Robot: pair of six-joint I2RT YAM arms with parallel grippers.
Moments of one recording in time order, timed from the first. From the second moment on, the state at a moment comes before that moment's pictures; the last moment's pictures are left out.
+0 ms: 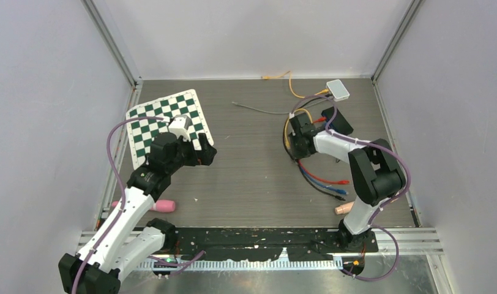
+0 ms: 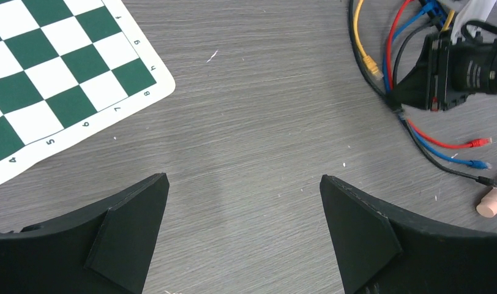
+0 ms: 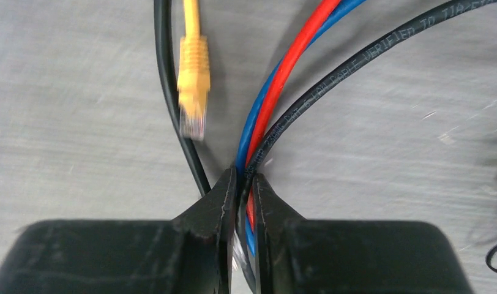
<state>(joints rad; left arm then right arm) -0.37 0.83 0.72 -0.35 0.05 -0.34 0.37 1.75 1.03 -0.39 0.11 0.24</state>
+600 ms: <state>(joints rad) -0.37 0.85 0.74 -0.36 0.07 -0.31 0.79 1.58 0.87 -0.47 0.08 0.22</state>
